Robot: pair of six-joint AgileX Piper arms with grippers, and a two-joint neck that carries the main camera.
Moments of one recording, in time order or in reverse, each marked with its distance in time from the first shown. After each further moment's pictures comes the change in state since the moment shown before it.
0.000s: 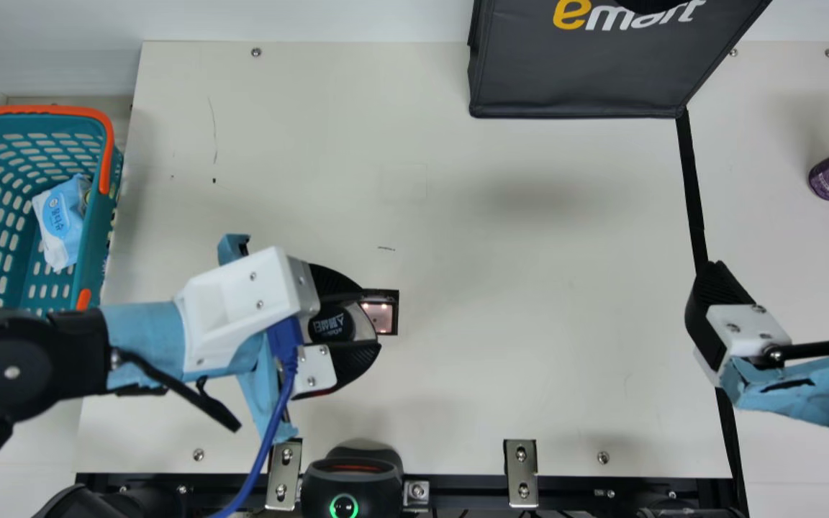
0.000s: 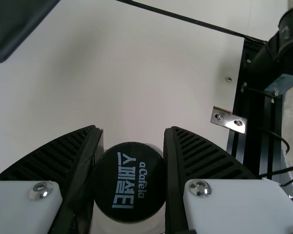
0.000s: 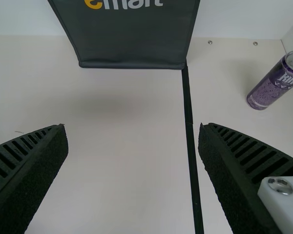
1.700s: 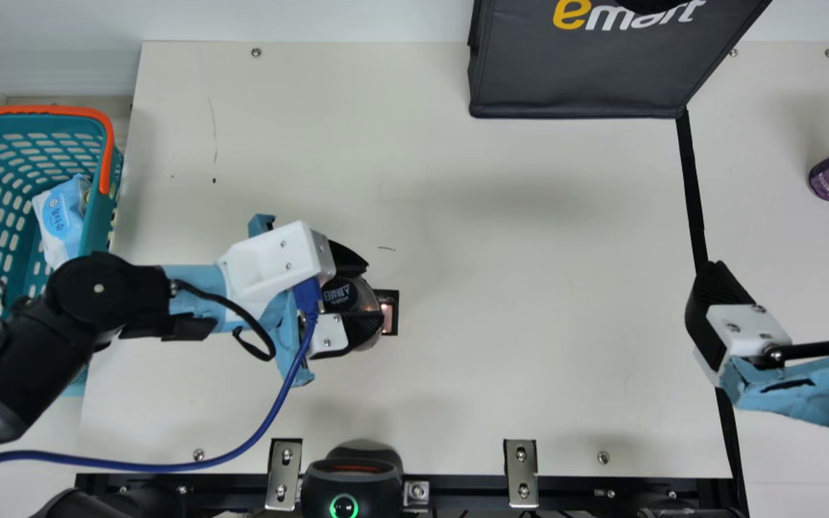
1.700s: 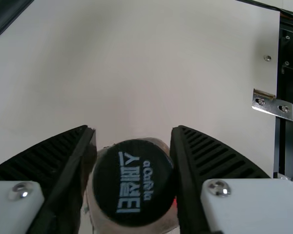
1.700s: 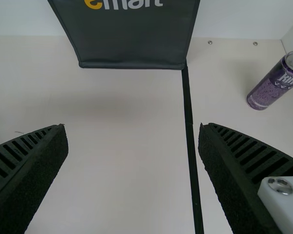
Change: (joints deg) left arm 3.9 11.1 7.6 -11.3 -8.7 20.8; right arm 0.0 0.0 0.0 0.0 0.0 0.0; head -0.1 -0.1
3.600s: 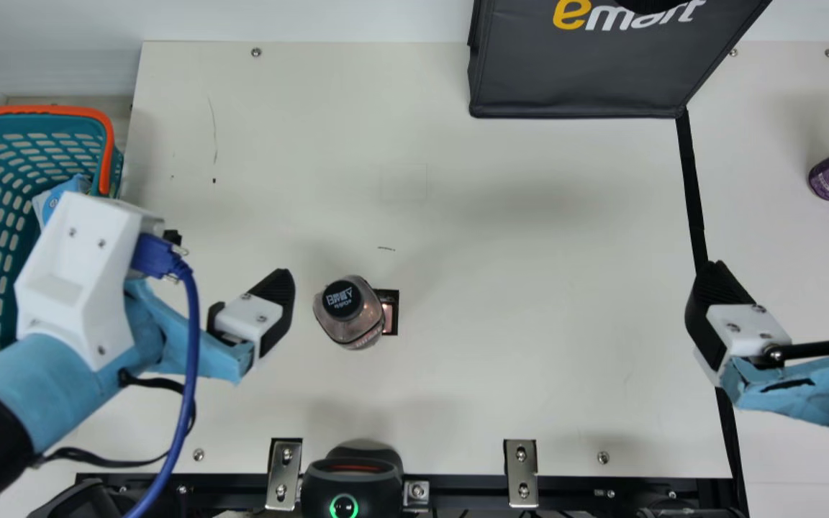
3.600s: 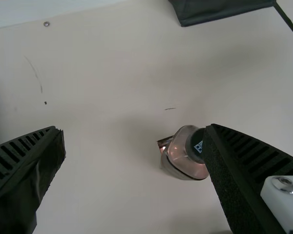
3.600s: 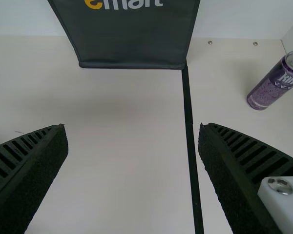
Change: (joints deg) left arm -27.7 -20.7 -15.8 78.8 14.4 -118.7; right arm 0.0 0.0 0.0 0.0 0.0 0.0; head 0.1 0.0
